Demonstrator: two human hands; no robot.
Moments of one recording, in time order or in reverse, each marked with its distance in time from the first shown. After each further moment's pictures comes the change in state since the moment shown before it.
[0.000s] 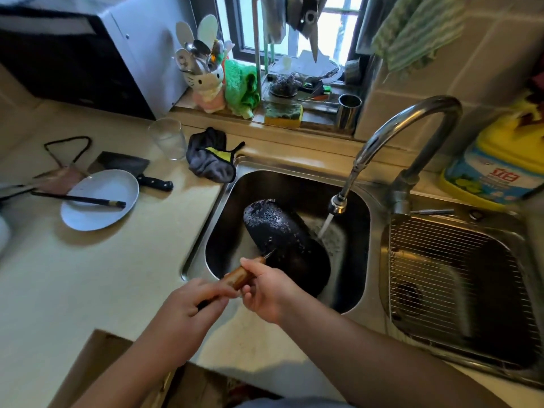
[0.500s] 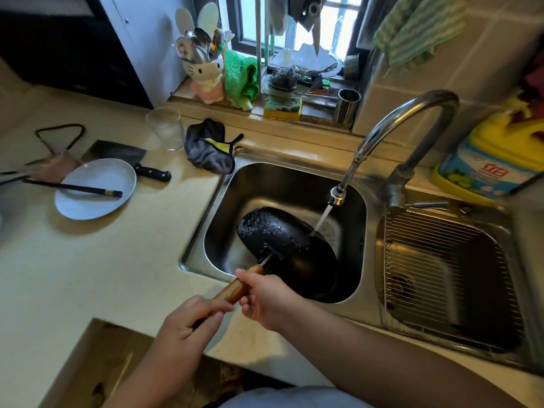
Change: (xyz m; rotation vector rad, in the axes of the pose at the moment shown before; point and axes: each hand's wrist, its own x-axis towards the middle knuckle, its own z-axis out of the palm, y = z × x) left_hand -0.038 -0.042 0.022 -0.160 0.051 -0.090; right_hand -0.010 0.030 -0.005 -0.149 0.104 -0.001
